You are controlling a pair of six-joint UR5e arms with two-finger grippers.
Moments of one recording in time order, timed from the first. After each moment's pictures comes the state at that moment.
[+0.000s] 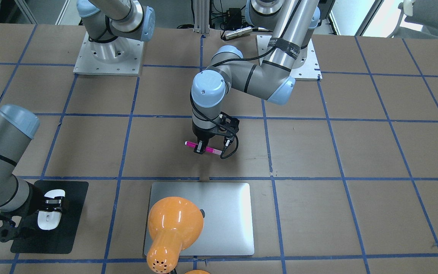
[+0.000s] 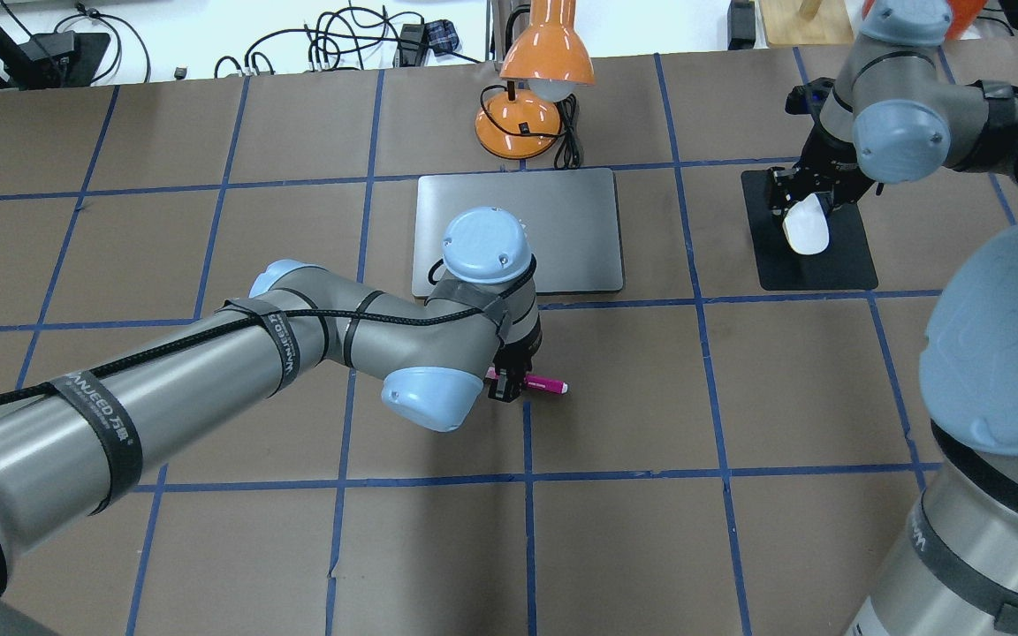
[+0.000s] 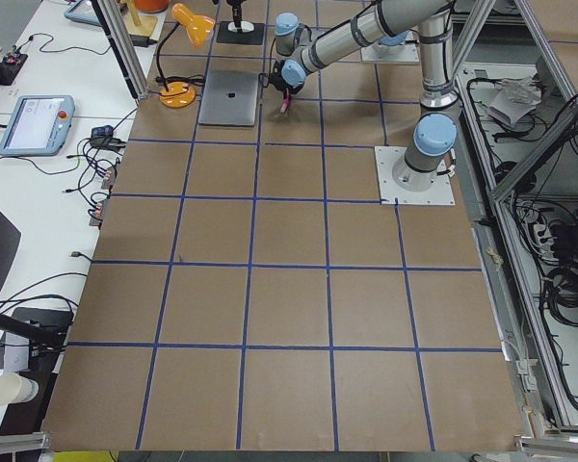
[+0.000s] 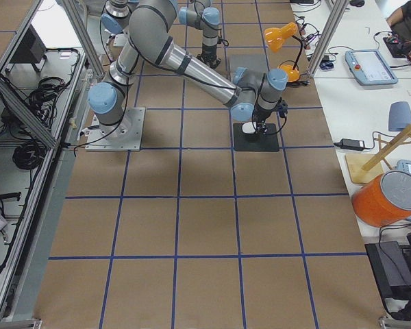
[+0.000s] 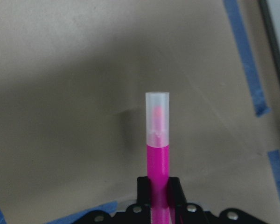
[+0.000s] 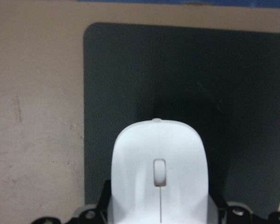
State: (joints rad) left arm -1.99 -2.00 -1.90 -0.82 1.48 -1.69; right arm 1.34 -0.96 1.51 -2.03 -1.58 -0.28
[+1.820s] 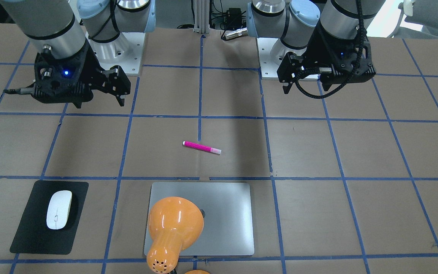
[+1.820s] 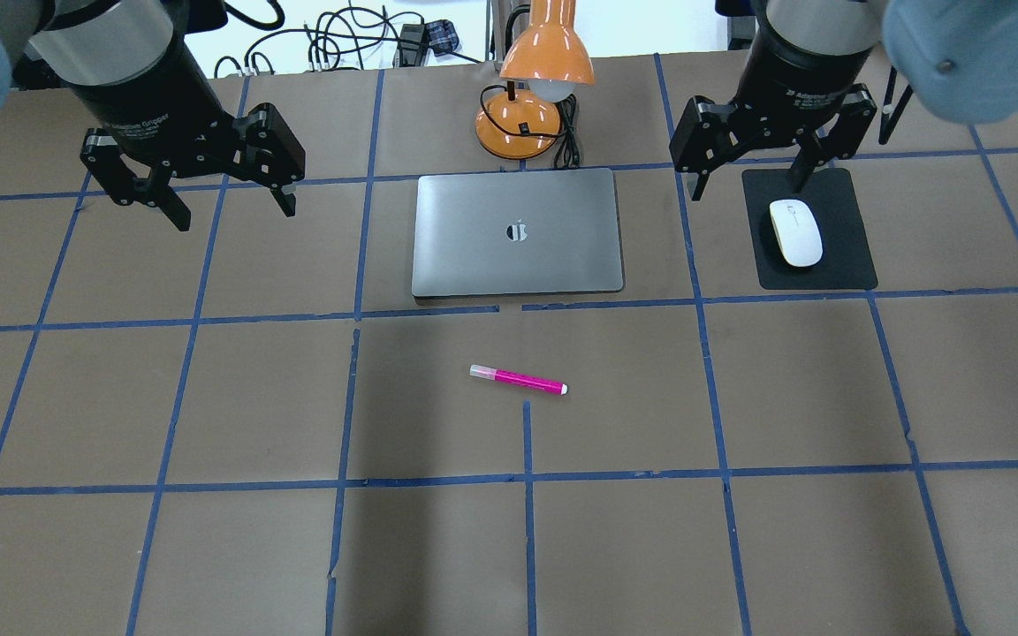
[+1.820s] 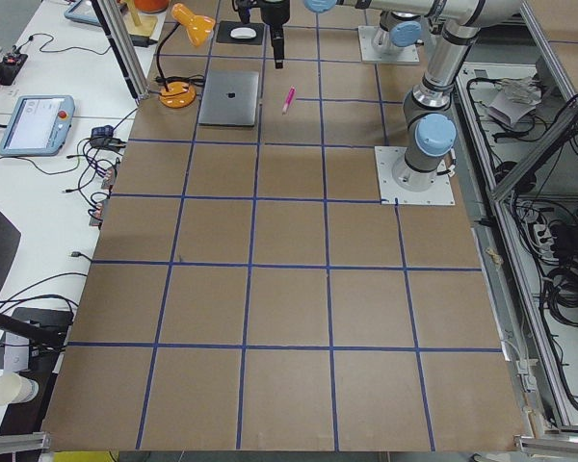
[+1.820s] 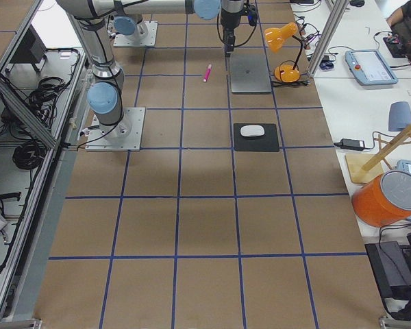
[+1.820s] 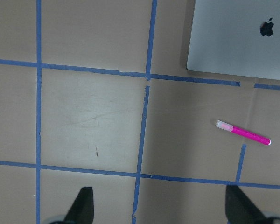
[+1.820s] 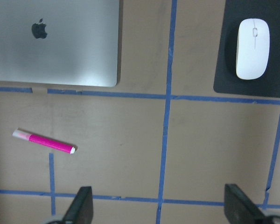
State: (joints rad) left arm -1.58 -1.59 -1.48 -1.70 1.57 -0.12; right arm 1.61 -1.52 1.50 -1.53 -1.54 -0.02
